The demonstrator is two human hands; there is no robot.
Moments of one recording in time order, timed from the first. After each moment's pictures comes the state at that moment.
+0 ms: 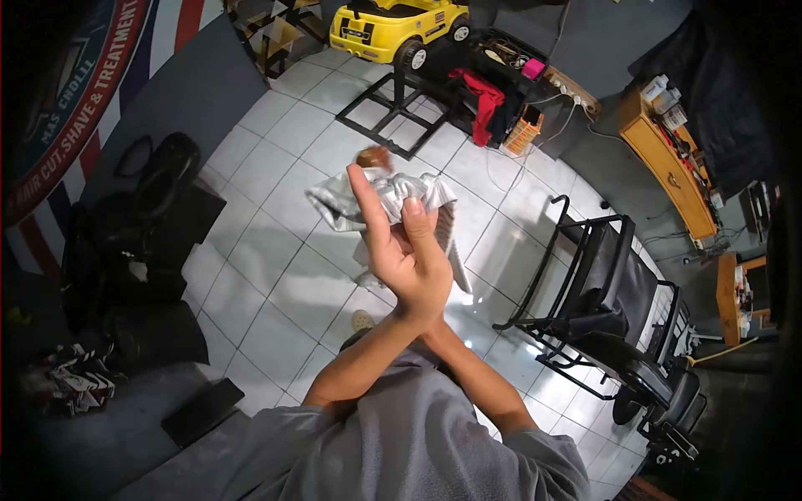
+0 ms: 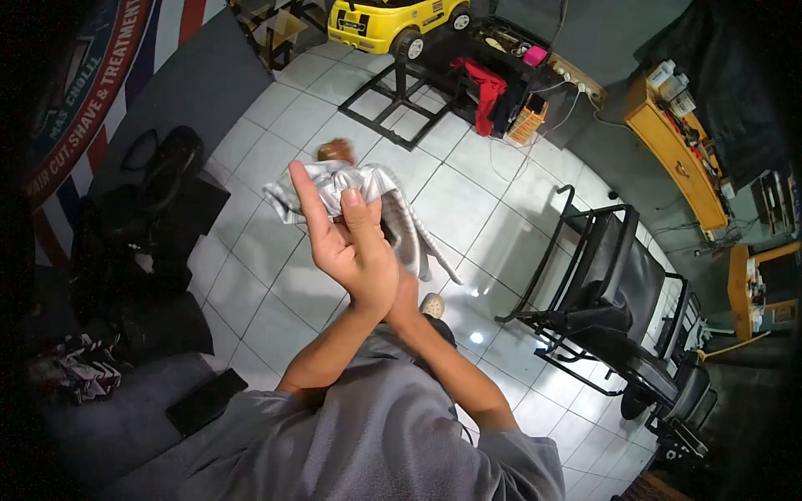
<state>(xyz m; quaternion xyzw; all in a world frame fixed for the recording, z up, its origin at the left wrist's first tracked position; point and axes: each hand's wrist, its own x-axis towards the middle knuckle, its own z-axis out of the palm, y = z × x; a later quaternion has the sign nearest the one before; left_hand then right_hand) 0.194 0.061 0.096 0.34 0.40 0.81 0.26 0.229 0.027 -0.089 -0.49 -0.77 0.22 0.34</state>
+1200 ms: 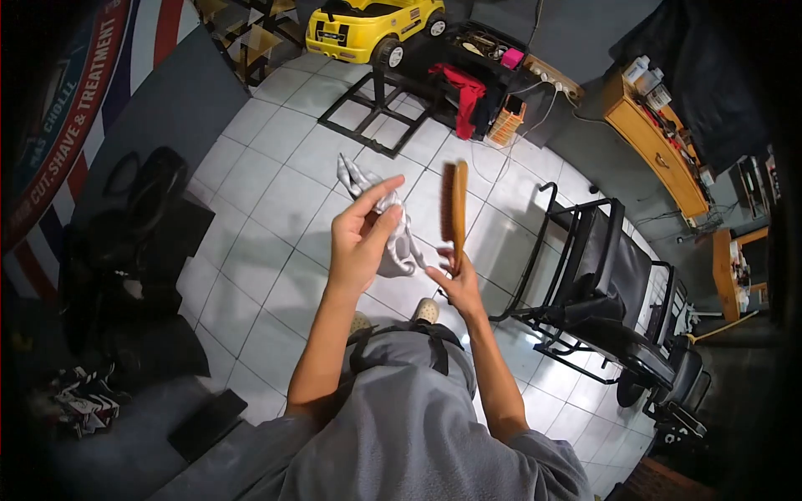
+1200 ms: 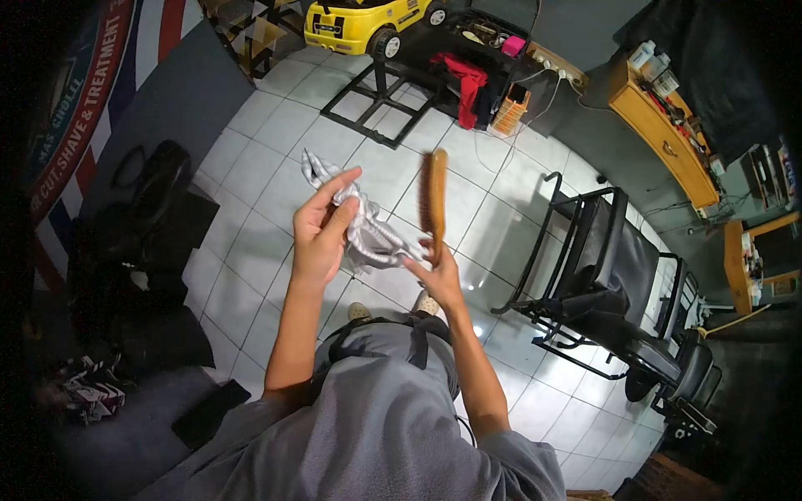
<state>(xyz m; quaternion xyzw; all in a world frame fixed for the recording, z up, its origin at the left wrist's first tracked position) 0.129 0.076 0.055 0.43 0.38 0.61 0.55 0.315 0.047 -0.115 -0.53 -0.47 0.52 0.47</state>
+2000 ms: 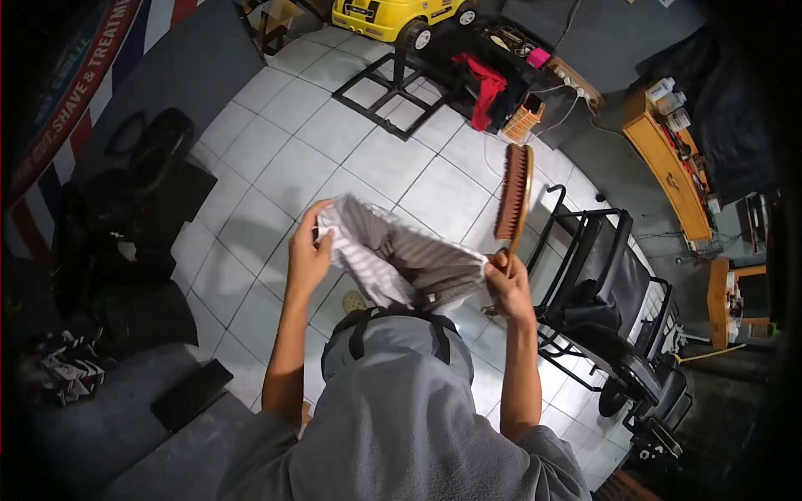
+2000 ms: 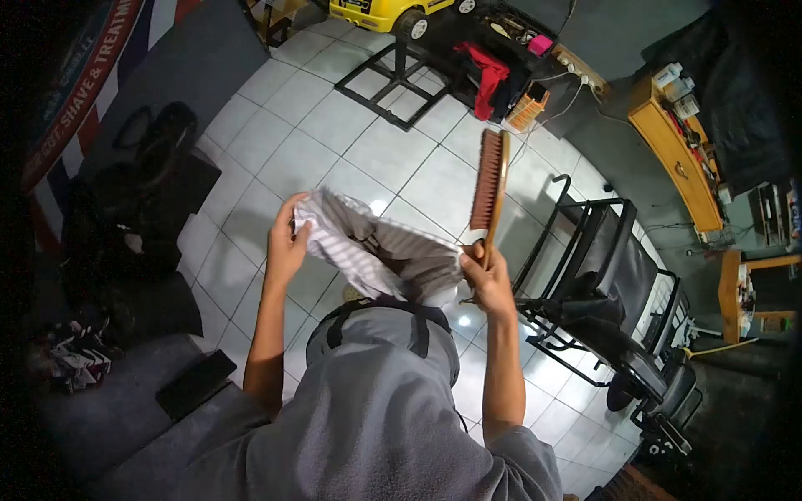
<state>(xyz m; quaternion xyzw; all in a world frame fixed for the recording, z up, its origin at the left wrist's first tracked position) 0.020 0.030 -0.040 0.52 0.65 0.47 0.28 0.366 0.033 -0.044 -0.44 -0.38 0.67 0.46</state>
